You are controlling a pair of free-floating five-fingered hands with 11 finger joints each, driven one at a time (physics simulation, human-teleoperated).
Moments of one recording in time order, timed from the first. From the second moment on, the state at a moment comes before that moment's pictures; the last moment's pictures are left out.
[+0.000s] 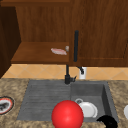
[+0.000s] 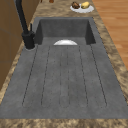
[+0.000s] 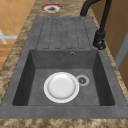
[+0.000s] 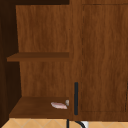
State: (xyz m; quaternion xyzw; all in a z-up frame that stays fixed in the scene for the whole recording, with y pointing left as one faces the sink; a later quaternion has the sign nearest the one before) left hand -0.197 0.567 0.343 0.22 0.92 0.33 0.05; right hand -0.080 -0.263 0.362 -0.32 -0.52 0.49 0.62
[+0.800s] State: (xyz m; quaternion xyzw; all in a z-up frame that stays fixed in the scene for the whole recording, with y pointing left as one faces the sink) left hand -0.177 0.518 0.359 0.22 0.88 0.42 0.03; right hand -0.080 -0.263 0.362 -0.32 -0.52 0.49 0.62
